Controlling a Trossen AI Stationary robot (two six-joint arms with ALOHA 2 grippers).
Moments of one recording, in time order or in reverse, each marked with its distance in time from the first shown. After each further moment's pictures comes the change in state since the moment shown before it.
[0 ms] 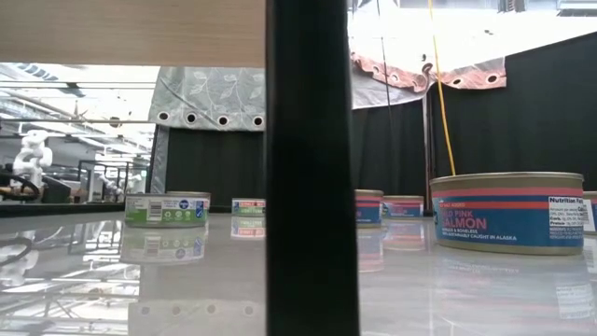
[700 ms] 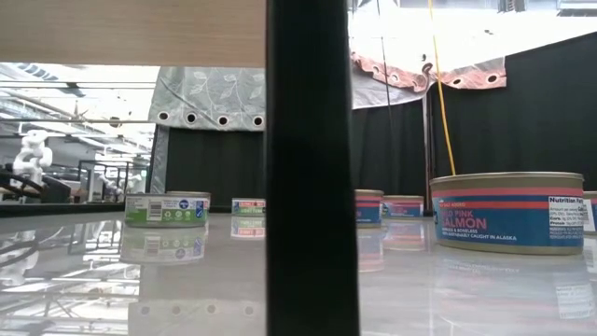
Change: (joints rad) left arm -0.382 0.426 0.077 -0.188 0.039 -0.098; right arm -0.037 -0.056 -0.008 0.098 0.007 0.180
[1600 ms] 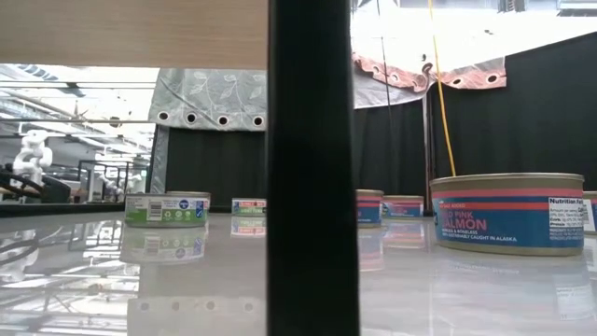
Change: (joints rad) left arm 0.003 0.095 0.005 -0.148 -0.158 0.066; right arm -0.010 0.000 0.000 0.003 -0.001 0.018
